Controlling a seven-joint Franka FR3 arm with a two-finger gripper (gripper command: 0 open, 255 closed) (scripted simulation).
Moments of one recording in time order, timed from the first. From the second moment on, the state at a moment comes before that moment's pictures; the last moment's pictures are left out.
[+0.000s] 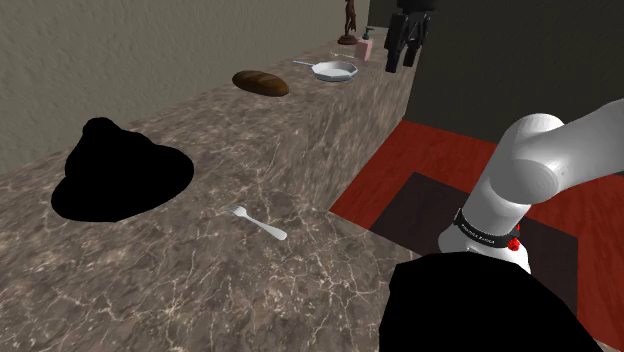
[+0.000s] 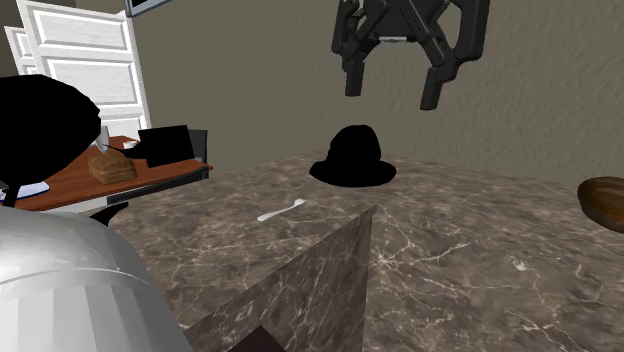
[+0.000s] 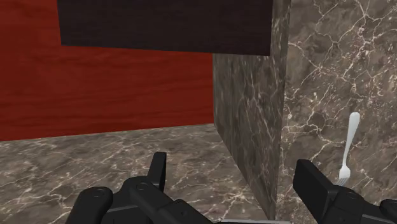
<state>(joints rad) -0.02 -0.82 -0.03 -2.34 0.09 1.54 -0.02</state>
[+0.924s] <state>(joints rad) 0.06 -0.60 0.15 -2.42 0.24 1.82 0.13</state>
